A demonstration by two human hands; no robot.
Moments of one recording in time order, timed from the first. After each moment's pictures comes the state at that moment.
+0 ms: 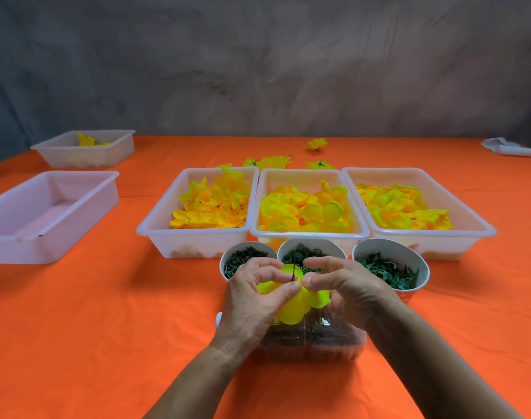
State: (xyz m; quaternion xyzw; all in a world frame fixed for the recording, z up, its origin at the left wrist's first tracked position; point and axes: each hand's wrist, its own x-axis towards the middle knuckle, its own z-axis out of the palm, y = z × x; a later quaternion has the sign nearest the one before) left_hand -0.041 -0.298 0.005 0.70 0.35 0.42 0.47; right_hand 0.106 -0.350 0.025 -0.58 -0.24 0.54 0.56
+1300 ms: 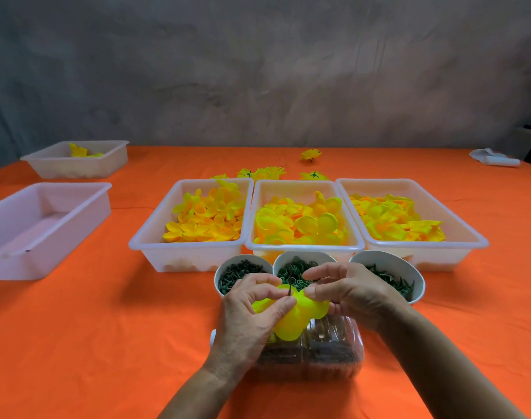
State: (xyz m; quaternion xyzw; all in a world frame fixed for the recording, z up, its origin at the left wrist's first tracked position) left_hand -0.041 -0.295 0.001 0.70 0.31 0.43 0.48; right_hand 0.131 -0.346 0.026 -0.61 -0.33 0.51 0.50
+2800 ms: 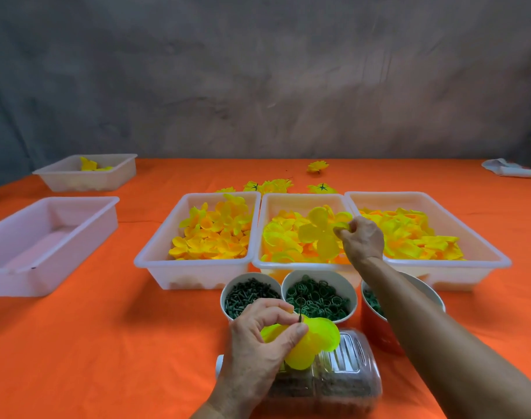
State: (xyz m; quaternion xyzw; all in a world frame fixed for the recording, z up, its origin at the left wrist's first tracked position) left_hand -0.042 -0.292 -0.003 0.69 0.31 0.44 0.49; right_hand 0.206 -0.239 0.029 -0.84 -0.34 0.02 0.42
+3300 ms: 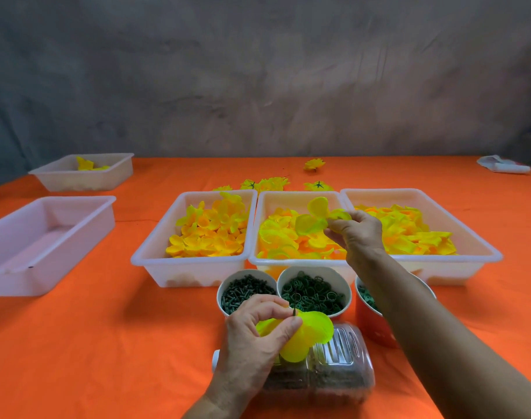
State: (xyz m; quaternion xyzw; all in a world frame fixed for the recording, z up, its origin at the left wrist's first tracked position) left_hand -0.040 -0.293 -0.003 0.69 0.31 0.44 0.49; right_hand 0.177 -0.257 0.053 -0.58 -0.20 0.27 0.75
